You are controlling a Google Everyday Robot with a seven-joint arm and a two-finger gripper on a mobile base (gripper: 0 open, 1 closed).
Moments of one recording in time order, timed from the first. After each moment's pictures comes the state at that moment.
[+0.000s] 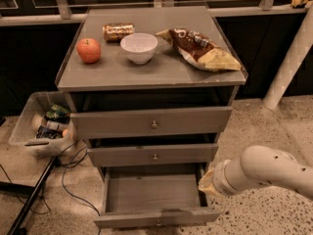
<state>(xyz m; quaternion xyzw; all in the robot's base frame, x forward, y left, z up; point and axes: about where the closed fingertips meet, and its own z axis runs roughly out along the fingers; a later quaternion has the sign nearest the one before) 0.443 -0.181 0.555 -0.56 0.80 0.09 0.22</state>
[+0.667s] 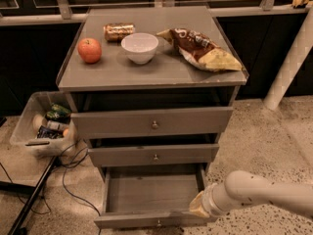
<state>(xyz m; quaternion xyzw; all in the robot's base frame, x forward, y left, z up) 0.417 -0.159 0.434 -0.53 0.81 0.15 0.18</state>
